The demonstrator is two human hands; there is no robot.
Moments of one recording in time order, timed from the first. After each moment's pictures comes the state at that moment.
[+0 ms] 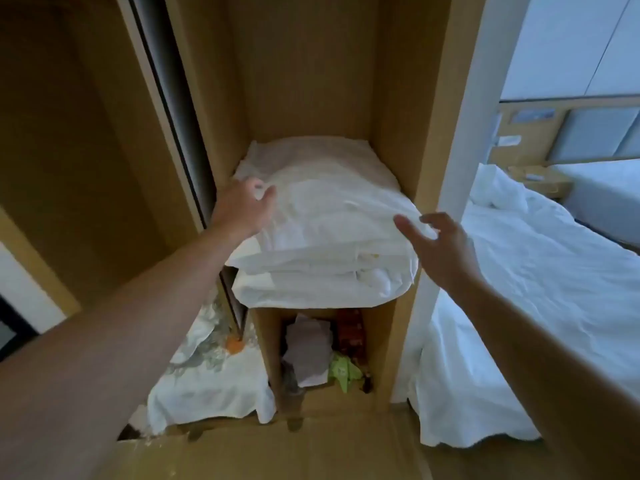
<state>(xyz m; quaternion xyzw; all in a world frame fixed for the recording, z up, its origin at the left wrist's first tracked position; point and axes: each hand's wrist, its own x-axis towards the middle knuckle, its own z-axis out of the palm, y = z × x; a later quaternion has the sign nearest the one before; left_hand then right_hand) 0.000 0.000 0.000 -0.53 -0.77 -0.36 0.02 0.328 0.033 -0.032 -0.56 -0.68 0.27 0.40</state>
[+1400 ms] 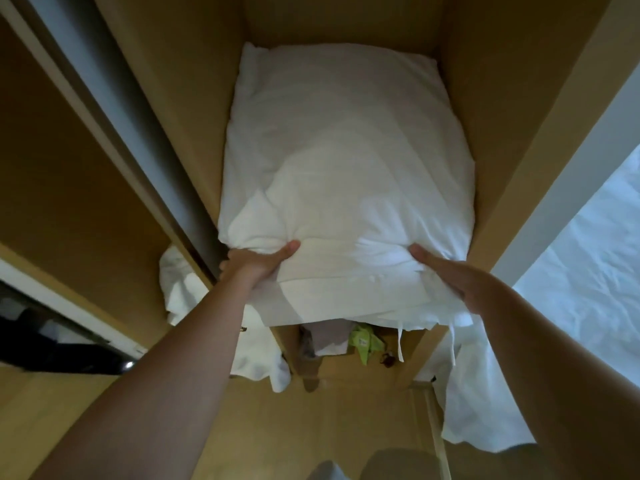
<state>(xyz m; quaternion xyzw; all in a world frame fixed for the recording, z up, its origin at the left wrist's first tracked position) -0.060 0.102 -0.166 -0.14 -0.91 -0.26 -0.29 0.262 0.253 -0.183 -0.62 -0.51 0.58 0.11</state>
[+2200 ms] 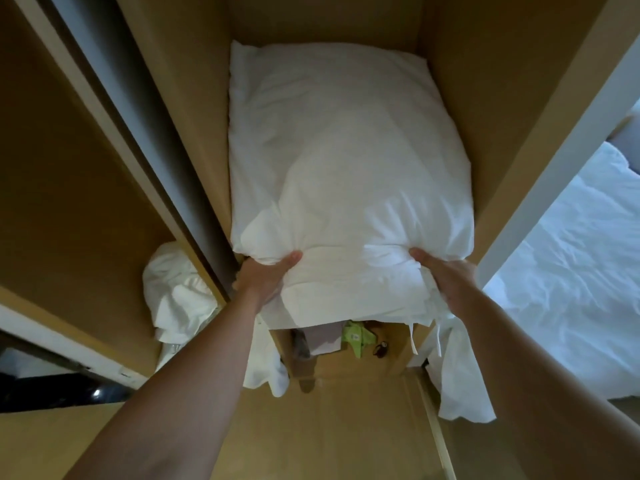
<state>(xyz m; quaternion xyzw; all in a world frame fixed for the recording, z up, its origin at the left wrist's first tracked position) -0.084 0.090 -0.214 -0.22 -0.82 -0.40 -0.33 0.237 0.207 -0.199 -0.67 -0.41 0.51 0.36</state>
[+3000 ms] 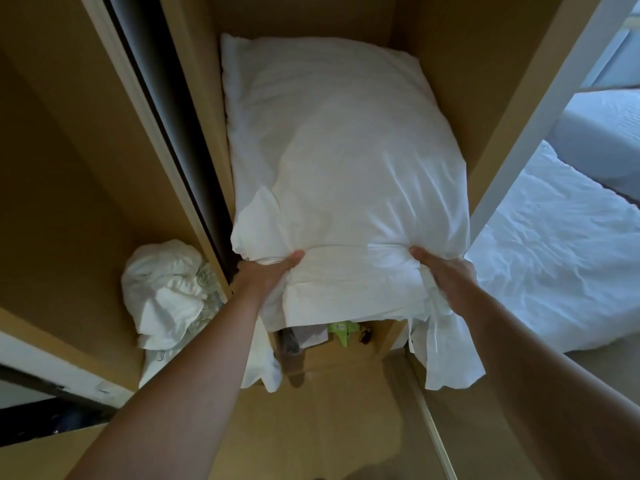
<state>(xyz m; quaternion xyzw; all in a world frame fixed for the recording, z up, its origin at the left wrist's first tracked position) -0.102 0.055 -0.225 -0.24 -0.81 -0.38 -0.38 0.239 0.128 -0.193 -0.70 -0.40 0.46 0.37</state>
